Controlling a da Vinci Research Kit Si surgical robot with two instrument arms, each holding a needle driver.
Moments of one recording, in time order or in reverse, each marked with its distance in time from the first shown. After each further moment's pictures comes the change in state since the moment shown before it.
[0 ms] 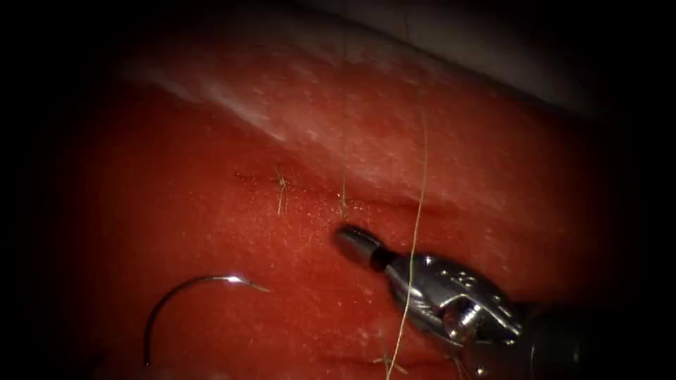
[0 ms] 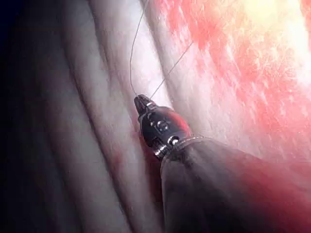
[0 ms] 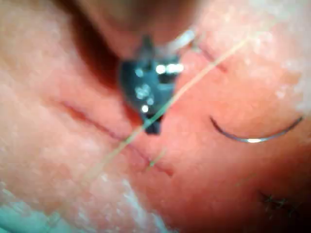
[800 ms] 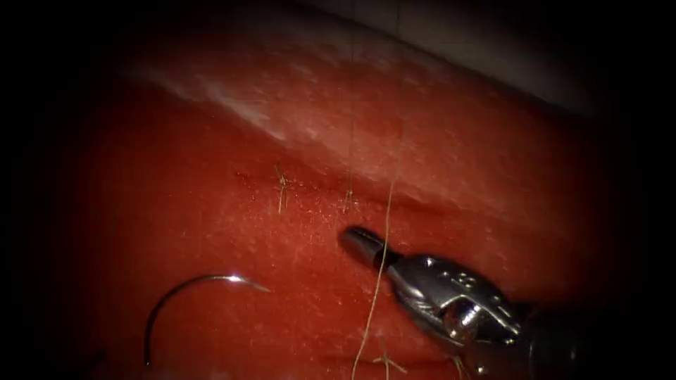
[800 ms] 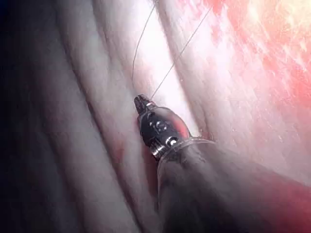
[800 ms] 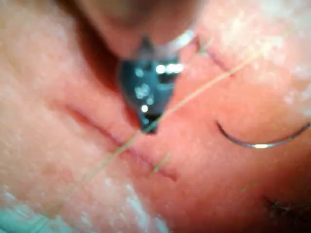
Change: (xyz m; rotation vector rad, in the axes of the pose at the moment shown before) right arm -0.002 0.000 0.000 -0.011 -0.038 -0.039; left arm -0.006 -0.004 0.005 0.045 -0.038 0.065
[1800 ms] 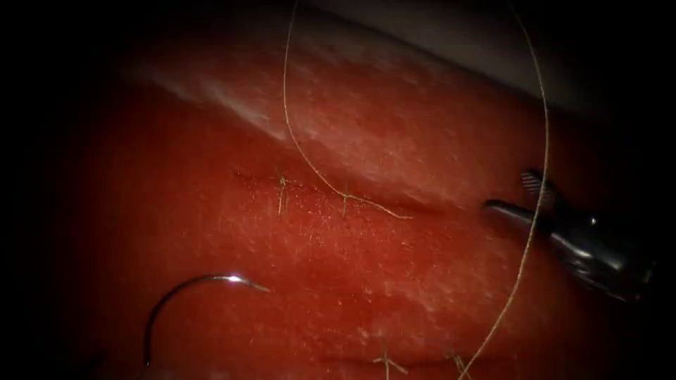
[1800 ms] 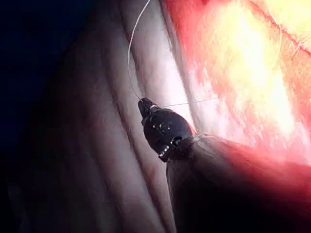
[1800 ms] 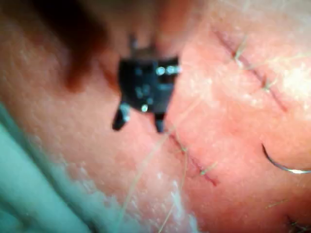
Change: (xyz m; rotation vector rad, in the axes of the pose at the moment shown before) right arm 0.010 0.010 -0.009 -0.192 0.075 -0.211; left arm 0.026 -0.002 -0.021 -0.196 0.171 -0.242
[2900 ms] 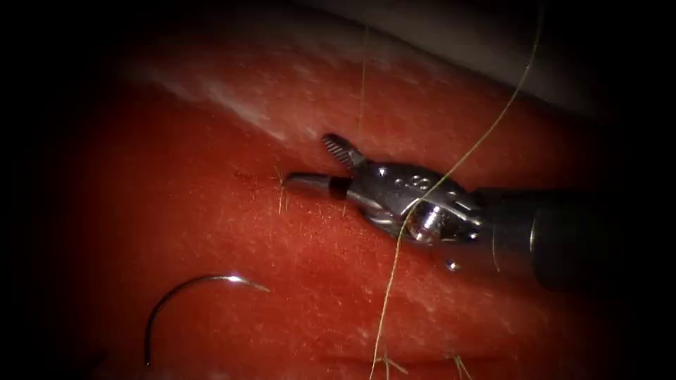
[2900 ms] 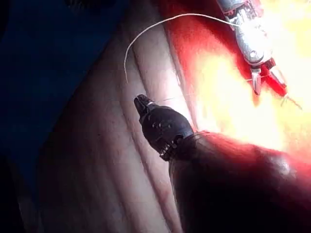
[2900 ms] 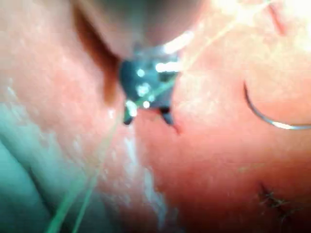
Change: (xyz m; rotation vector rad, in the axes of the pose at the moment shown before) right arm -0.002 -0.013 0.015 0.297 -0.032 -0.130; left arm 0.013 0.006 -0.004 0.006 0.101 0.011
